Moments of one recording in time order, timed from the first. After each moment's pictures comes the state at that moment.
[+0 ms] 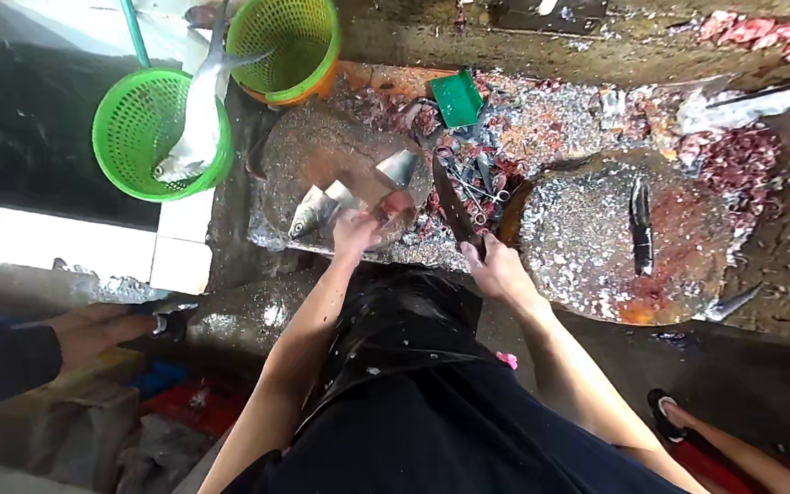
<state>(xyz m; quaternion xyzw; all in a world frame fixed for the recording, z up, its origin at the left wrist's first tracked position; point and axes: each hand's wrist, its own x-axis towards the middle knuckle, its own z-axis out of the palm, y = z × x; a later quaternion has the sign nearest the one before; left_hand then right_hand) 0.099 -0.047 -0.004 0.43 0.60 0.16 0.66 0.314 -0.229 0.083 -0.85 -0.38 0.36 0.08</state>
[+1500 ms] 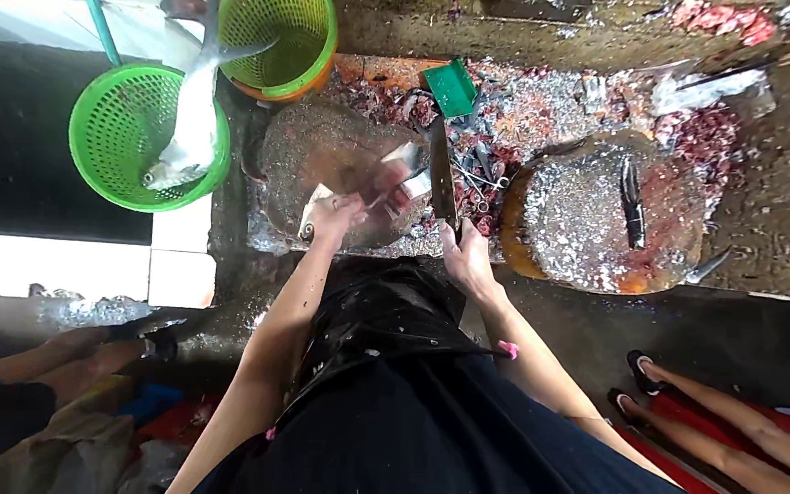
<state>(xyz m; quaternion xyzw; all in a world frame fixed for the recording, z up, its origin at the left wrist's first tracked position) 0.049 0.019 0.005 0.43 0.53 0.19 0.71 0.225 -0.187 0.062 -0.88 -0.31 0.27 0.23</state>
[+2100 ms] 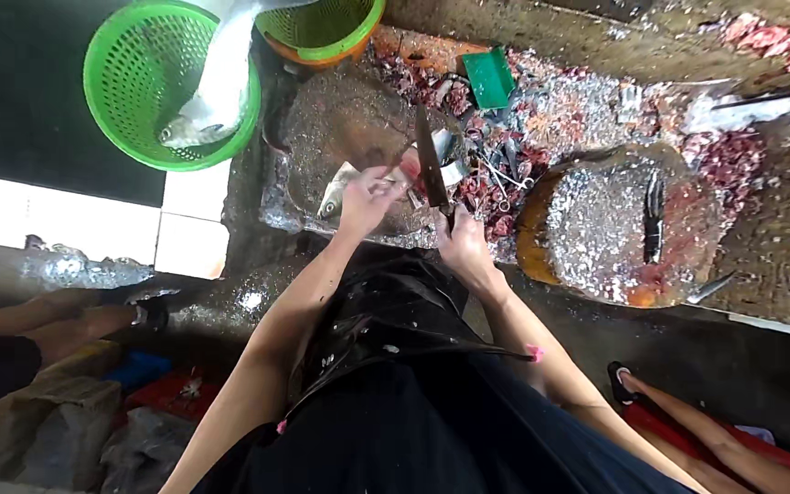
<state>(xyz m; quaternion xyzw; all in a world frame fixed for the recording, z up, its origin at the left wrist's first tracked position) 0.037 0.011 0.022 0.67 0.47 0.18 0.55 0.183 -0.155 0.070 -0.87 -0.40 0.28 0.13</state>
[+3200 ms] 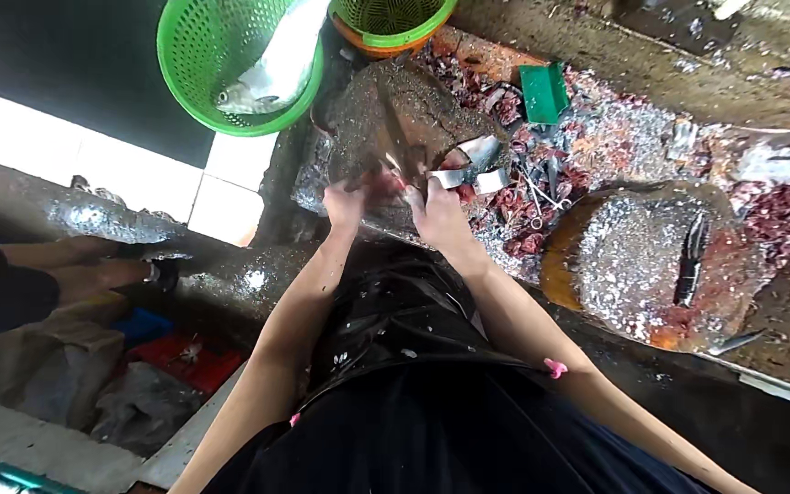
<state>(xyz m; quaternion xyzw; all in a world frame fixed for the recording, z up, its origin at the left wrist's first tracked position) -0.049 0.028 -0.022 0.50 0.69 0.21 0.48 0.114 -0.060 0.074 -0.80 -0.53 0.27 0.10</state>
